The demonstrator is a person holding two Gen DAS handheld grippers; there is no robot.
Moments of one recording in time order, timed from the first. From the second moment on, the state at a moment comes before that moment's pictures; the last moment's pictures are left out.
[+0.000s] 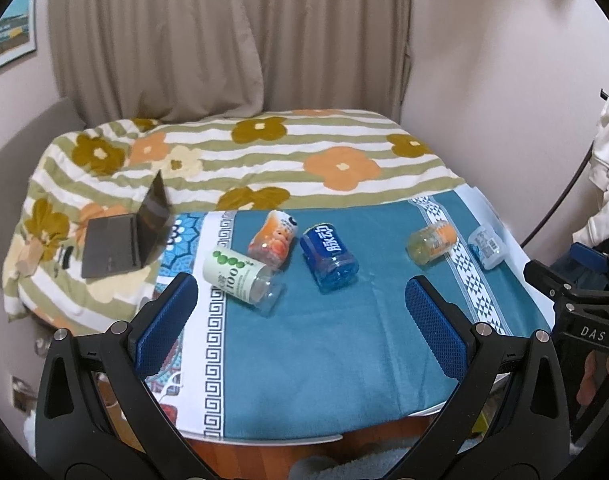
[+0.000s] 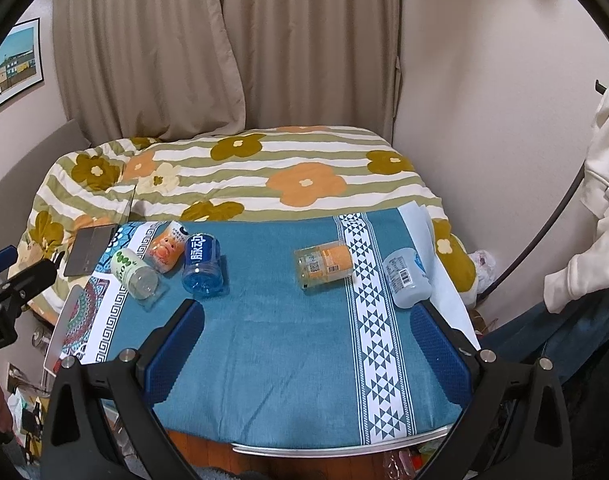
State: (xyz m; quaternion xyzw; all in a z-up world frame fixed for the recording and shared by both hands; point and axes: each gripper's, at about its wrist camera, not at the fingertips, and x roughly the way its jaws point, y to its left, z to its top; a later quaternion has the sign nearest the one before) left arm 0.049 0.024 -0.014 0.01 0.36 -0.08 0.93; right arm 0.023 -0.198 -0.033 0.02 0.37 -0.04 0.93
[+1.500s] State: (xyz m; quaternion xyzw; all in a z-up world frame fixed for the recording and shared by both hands) left arm 0.193 -0.138 -0.156 0.01 0.57 -0.03 0.82; right arm 0.177 -0.345 -0.190 -0.16 0.48 0.00 0.86
